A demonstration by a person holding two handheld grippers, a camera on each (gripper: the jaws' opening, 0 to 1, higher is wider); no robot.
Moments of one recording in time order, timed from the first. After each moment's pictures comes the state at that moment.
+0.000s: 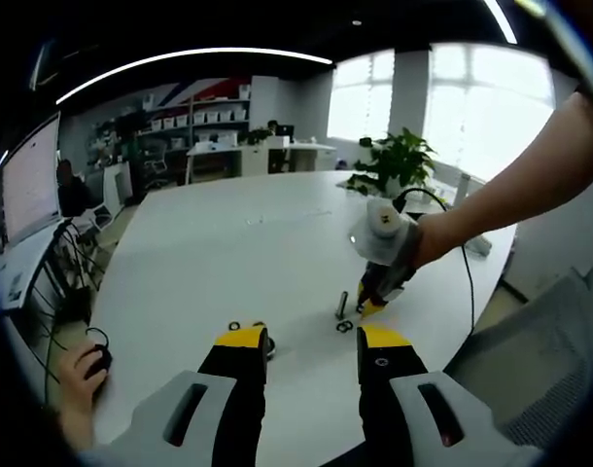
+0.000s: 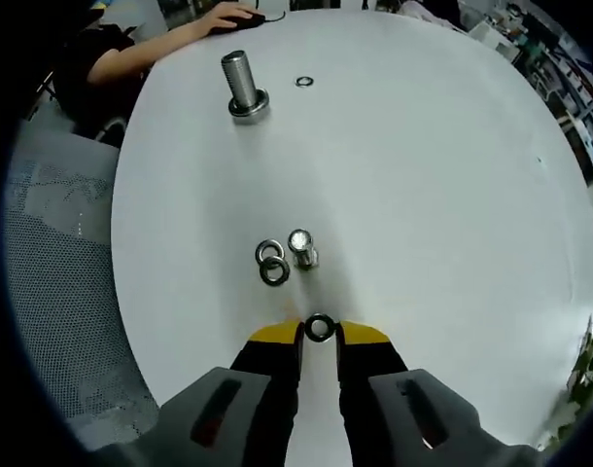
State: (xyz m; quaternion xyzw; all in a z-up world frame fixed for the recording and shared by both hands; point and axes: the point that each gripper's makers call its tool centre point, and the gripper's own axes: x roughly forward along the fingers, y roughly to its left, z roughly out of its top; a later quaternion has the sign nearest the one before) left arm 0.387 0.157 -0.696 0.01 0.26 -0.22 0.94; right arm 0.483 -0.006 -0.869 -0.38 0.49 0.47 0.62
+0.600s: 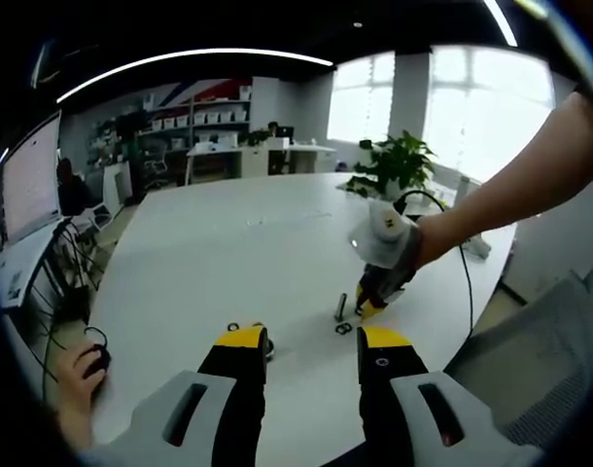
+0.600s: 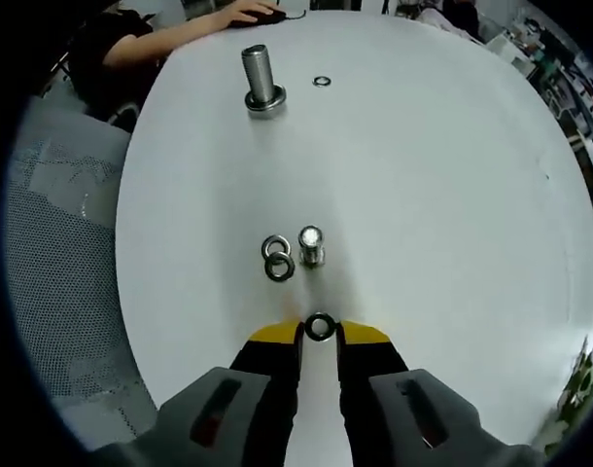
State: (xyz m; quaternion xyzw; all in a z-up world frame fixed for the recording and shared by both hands) left arm 0.388 0.156 -0.694 0.00 0.25 -0.22 0.94; right arm 0.483 -0.006 -0.869 -0.40 0.48 0.49 0.61
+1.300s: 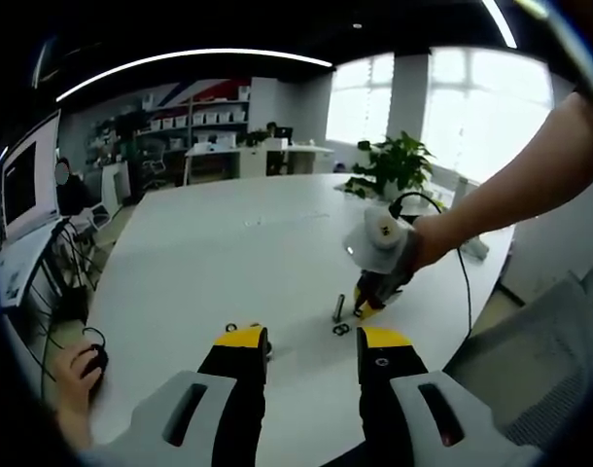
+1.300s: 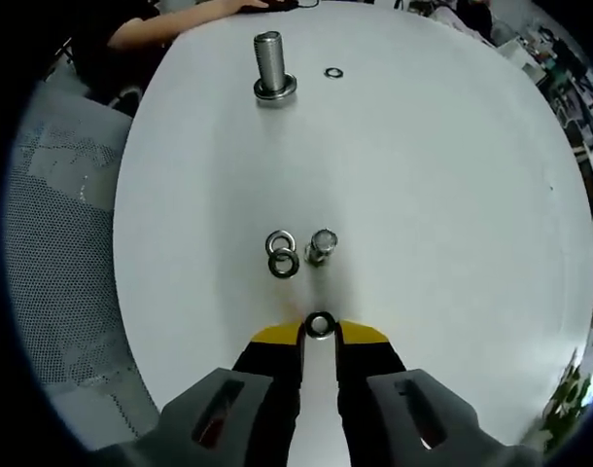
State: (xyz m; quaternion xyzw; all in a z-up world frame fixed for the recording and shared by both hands) left arm 0.388 0.154 -0.694 0.00 0.25 -0.22 0.94; right arm 0.480 -0.007 -0.868 -0.44 0.47 0.49 0.59
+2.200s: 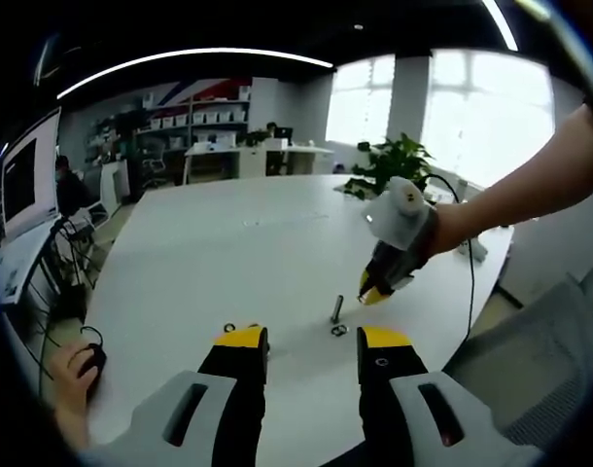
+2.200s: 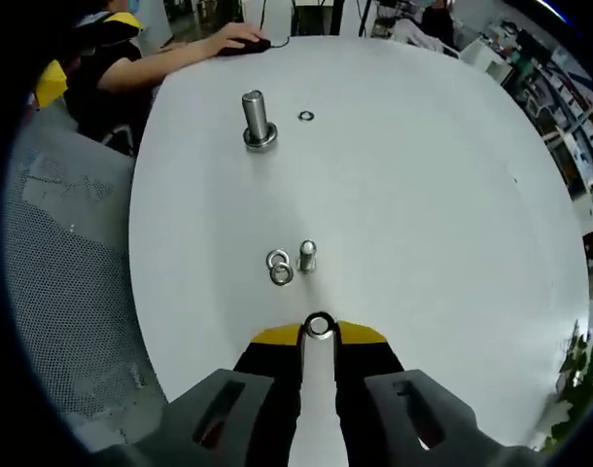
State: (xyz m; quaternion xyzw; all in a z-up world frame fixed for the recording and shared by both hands) left arm 0.387 0.153 -0.693 0.00 0.25 -0.23 0.94; right arm 0.481 -0.007 -0.821 -0.38 0.44 0.47 0.66
